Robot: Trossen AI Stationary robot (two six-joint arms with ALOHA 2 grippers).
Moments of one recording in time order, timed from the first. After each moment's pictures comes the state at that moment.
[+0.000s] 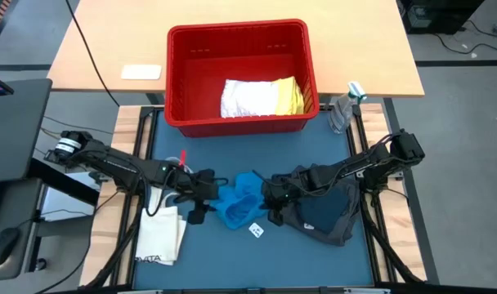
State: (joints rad) left arm -0.23 1.29 0.79 -0.37 0.03 -0.13; right arm 0.21 1.64 0.96 -0.10 -0.04 0.52
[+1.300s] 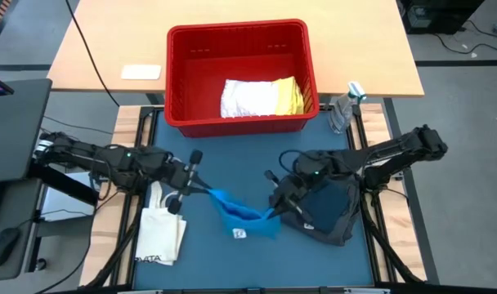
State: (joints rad) left arm -0.20 0.91 0.75 0.00 0.13 0.25; right arm 0.18 1.40 1.09 0.07 -0.52 0.03
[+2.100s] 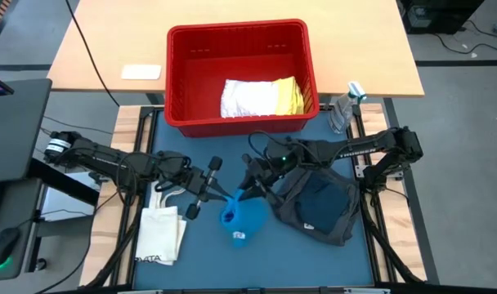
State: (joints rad) left arm -0.18 1.15 0.75 0.36 0.24 0.26; right arm 0.04 1.64 1.32 0.02 -0.49 0.10
